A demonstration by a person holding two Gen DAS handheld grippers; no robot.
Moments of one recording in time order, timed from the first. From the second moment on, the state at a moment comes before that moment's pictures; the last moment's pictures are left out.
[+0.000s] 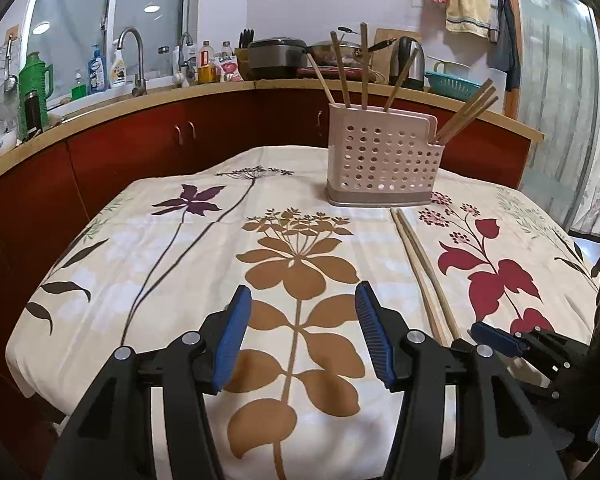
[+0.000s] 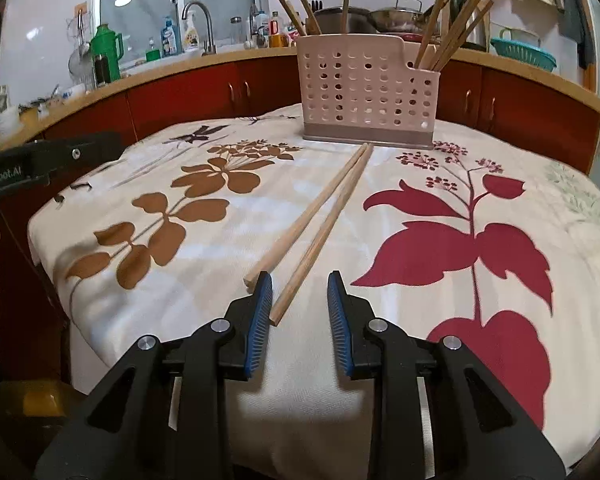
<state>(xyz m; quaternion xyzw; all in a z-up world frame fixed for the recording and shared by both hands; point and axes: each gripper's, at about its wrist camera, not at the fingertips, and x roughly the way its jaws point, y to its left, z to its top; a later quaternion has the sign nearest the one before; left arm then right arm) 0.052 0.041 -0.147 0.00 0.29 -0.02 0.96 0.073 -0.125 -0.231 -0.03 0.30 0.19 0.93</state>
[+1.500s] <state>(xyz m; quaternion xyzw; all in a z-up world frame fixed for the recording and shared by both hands) 0.084 -0.067 -0.204 0.05 0.37 -0.10 0.92 0.081 -0.243 -0.234 0.05 0.30 0.08 0.95</state>
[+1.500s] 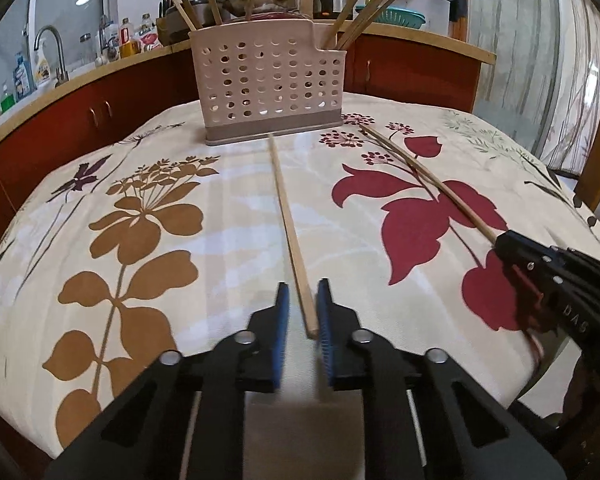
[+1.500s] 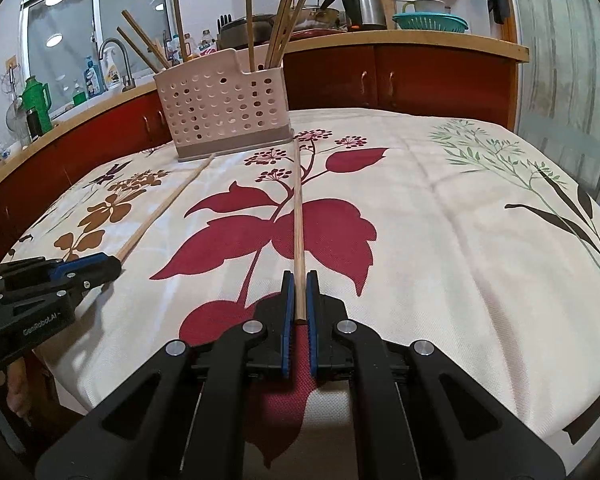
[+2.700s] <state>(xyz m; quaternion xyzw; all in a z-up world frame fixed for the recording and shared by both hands) 0.057 -0.032 -0.151 0.04 0.29 -0.09 0.95 0.047 -0.239 -0.167 0.00 0.22 0.10 0.97</state>
